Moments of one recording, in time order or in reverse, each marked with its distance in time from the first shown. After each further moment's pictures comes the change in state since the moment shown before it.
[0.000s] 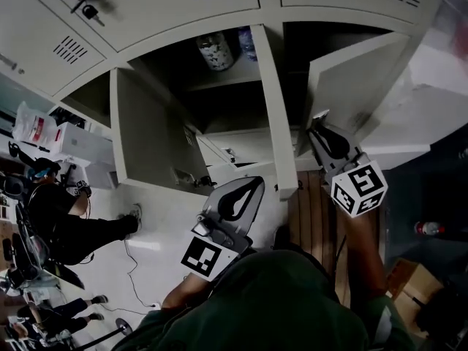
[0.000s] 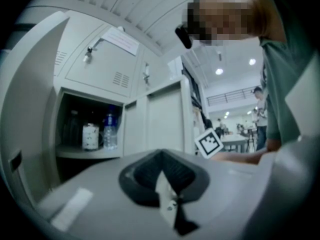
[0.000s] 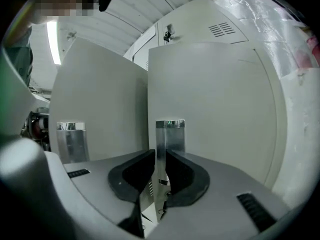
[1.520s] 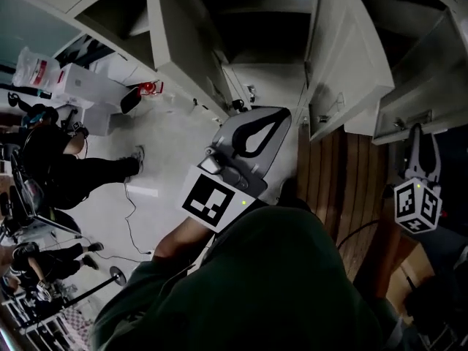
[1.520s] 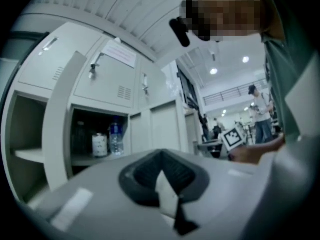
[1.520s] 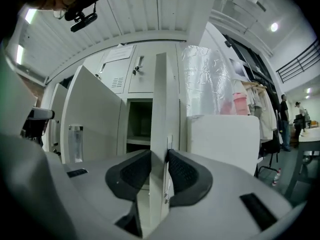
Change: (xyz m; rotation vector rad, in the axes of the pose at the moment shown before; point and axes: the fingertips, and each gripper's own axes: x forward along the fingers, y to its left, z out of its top) left arm -0.047 0.006 0.013 0.076 -0.002 -0.020; right arm -0.183 -0.045 0.003 0.009 -0.072 -0.672
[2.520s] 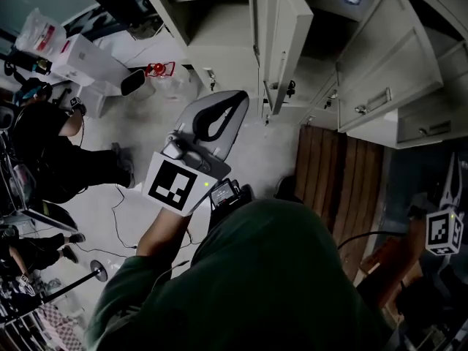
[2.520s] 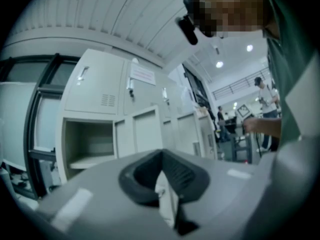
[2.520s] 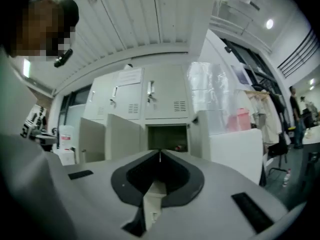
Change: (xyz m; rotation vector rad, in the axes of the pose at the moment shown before) left arm -0.177 0.098 -0.002 0.039 -0.032 0.178; right arm -0.082 0.061 0.074 0.048 -0.092 0.112
